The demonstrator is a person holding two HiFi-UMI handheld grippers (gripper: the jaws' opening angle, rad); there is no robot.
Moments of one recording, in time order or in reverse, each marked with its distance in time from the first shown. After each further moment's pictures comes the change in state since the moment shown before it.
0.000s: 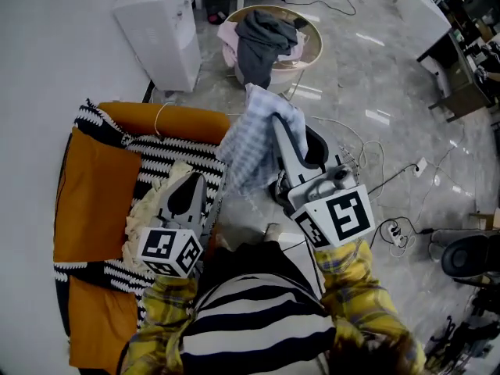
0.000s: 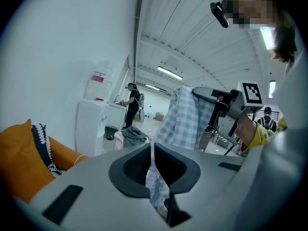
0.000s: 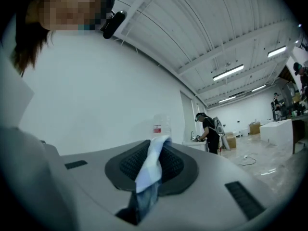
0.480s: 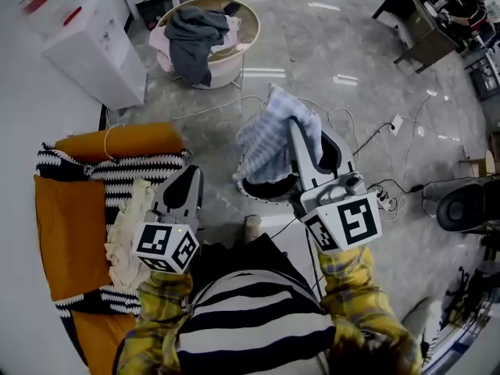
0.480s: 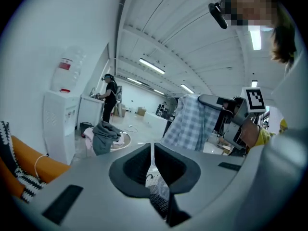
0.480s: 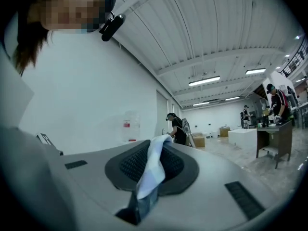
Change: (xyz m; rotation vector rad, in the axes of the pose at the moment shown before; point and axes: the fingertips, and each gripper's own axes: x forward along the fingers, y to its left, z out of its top) left arm 0.099 -0.120 -0.016 0.060 0.066 -0.225; right arm -0.124 -0.141 -0.003 -0.033 0.044 -0.302
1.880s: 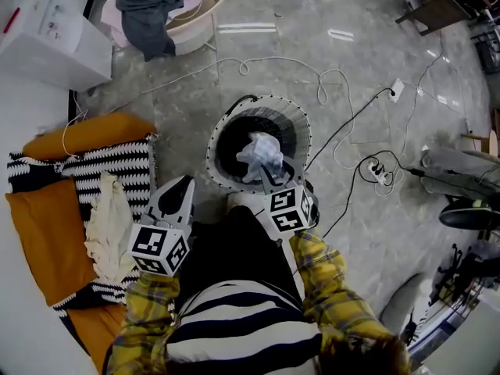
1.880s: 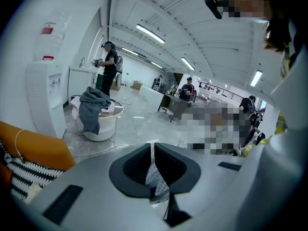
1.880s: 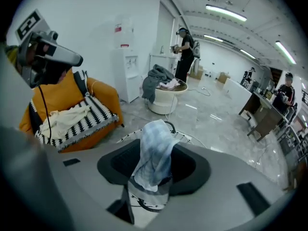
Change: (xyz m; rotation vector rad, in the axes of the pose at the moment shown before) left arm 0.095 -0.041 -0.128 -0.022 0.339 -0.068; right arm -0.093 -0.100 -0.370 -0.111 0.971 -0.062
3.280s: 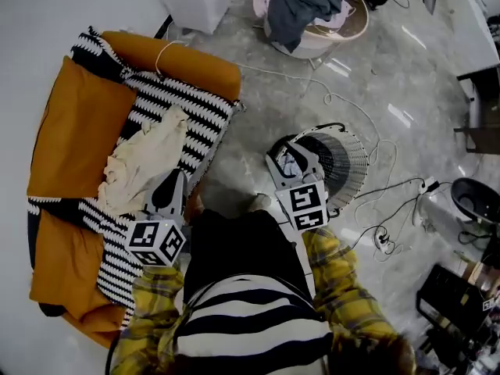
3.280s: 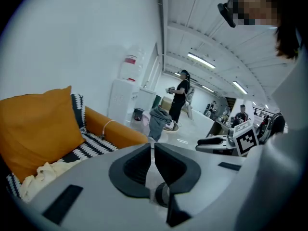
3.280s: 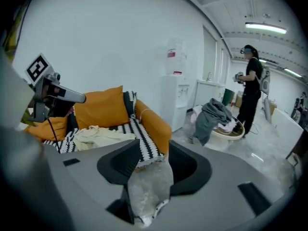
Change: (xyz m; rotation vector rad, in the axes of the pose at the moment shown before) left arm -0.224 0.129 -0.078 -0.350 -0.273 0.565; right arm -0.012 0.207 0.155 -0.307 -0.287 0.429
